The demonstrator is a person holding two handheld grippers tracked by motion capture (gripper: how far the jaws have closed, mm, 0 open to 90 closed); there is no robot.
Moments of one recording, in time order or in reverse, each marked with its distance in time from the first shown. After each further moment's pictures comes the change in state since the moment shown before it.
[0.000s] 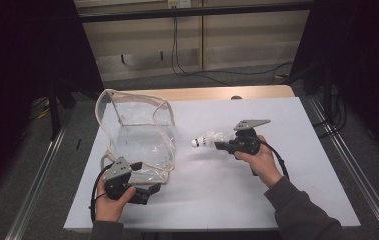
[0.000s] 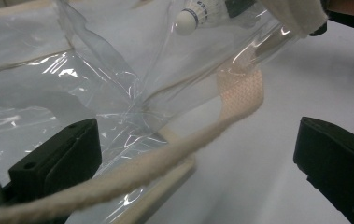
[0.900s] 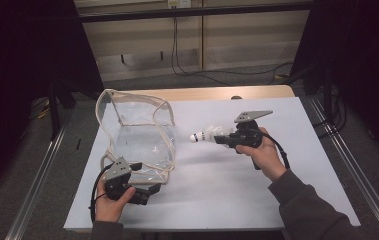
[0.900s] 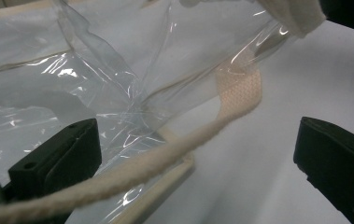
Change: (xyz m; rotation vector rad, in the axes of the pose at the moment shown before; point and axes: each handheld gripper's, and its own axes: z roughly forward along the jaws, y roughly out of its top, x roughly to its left) left arm 0.000 -0.001 -0.001 -0.003 -0.002 0.000; right arm 0.008 0.029 -0.015 0.001 0.022 -0.030
